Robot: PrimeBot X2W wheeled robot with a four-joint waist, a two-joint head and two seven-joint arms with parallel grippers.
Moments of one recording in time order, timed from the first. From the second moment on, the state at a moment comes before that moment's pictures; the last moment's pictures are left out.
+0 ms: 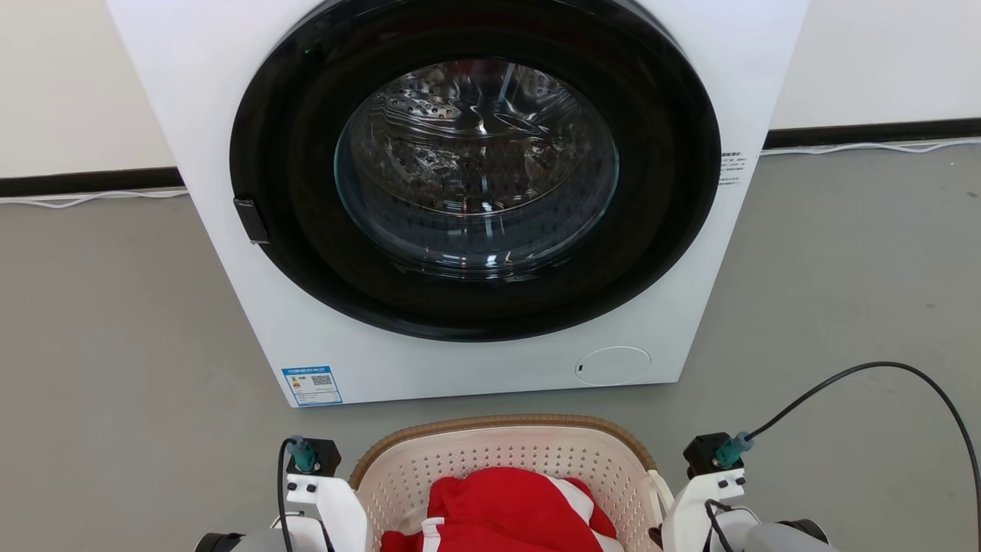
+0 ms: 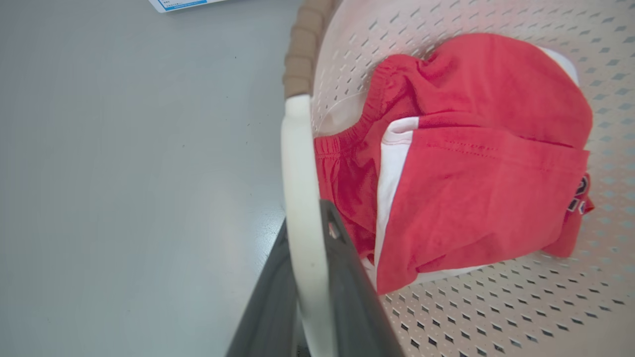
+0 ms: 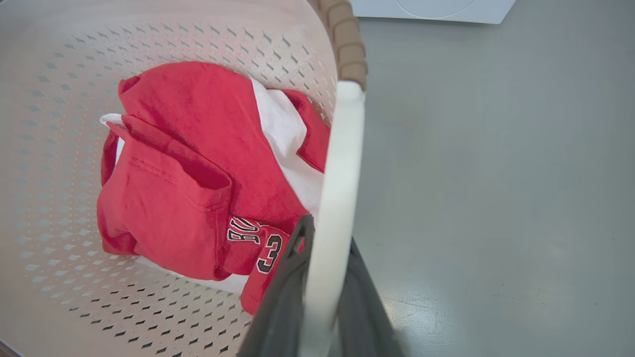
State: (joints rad) left arm -0.54 0.08 -0.64 1.28 -0.63 -0.12 0.23; right arm -0.55 -0.14 1.13 1.14 1.15 0.12 0.21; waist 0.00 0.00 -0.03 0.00
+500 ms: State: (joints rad) left arm -0.54 0.08 -0.66 1.28 -0.66 -0.12 0.23; right arm -0.56 -0.14 1.17 1.14 1.18 0.12 0.21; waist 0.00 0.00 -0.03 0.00
